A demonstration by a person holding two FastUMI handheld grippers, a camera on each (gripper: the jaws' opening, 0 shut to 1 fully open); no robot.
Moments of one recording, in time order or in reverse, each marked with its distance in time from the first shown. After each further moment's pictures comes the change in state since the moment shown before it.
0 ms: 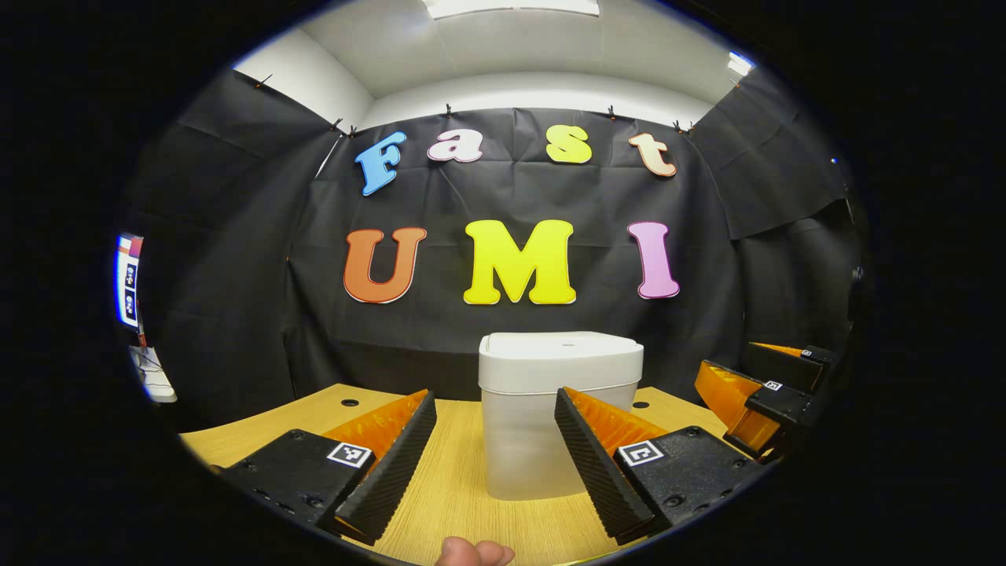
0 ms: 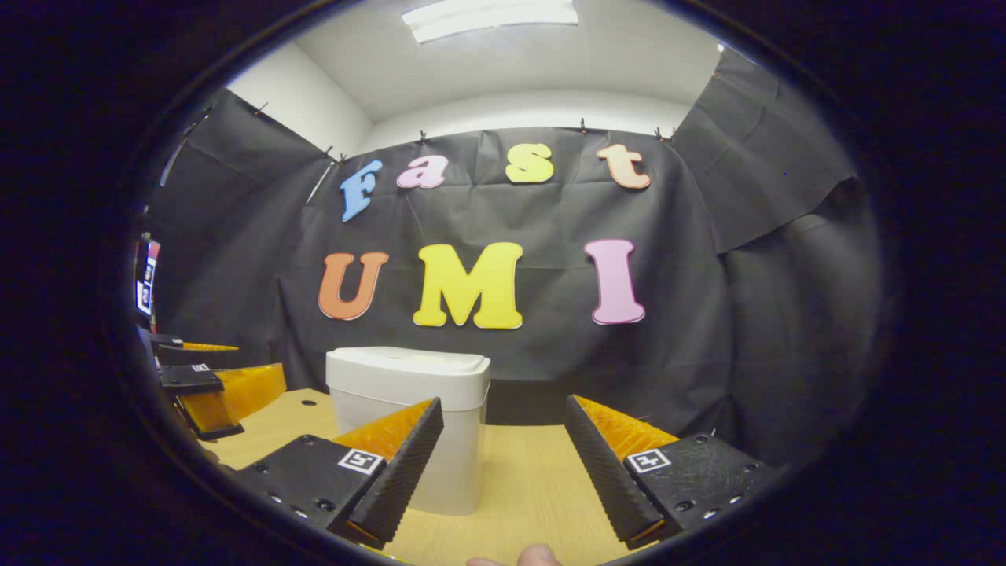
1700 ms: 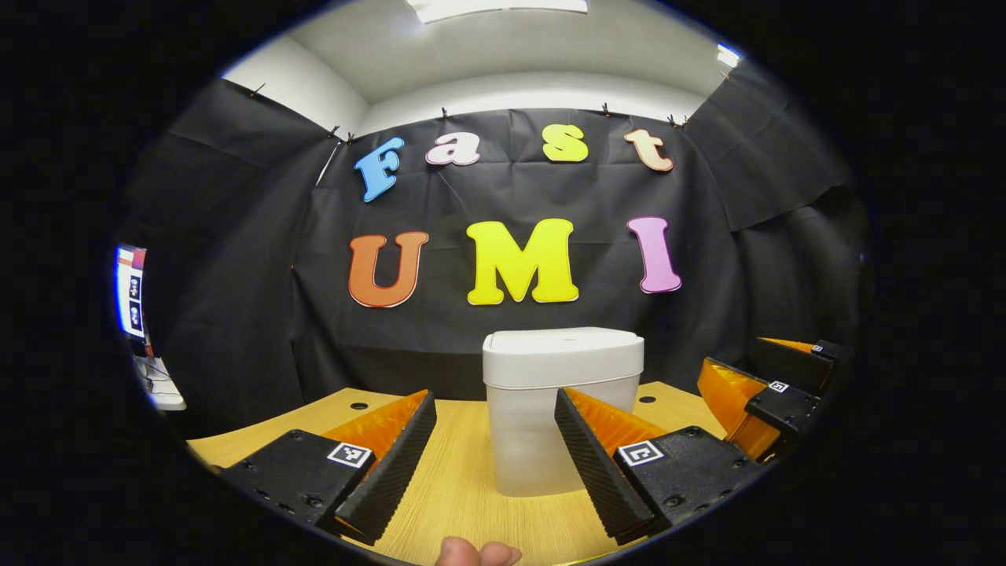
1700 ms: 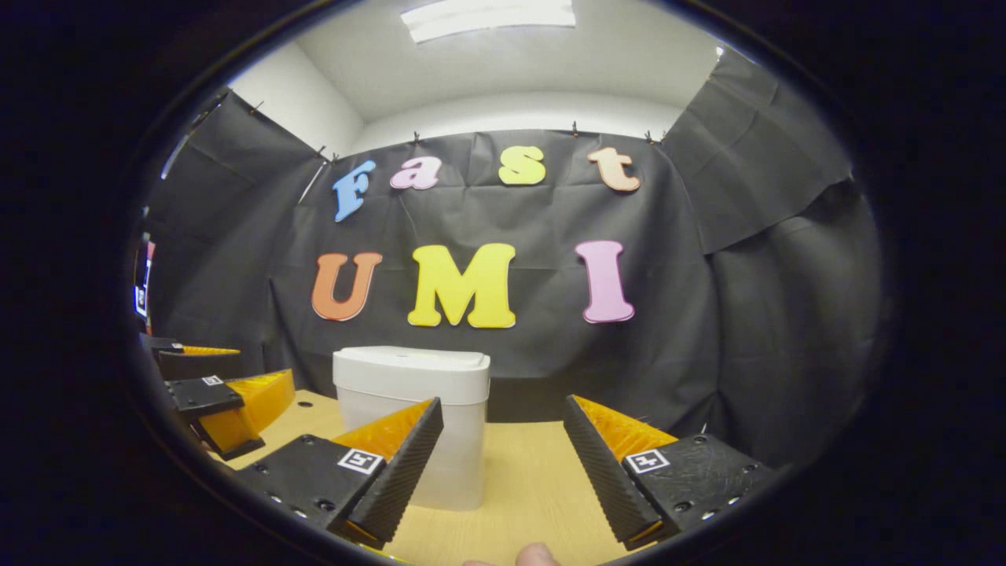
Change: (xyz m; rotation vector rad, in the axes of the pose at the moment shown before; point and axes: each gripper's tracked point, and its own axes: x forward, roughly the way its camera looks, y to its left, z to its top) left arm -0.012 0.007 0.001 0.028 -0.004 0.024; right arm -0.020 0.012 -0.001 0.018 0.013 -0.044
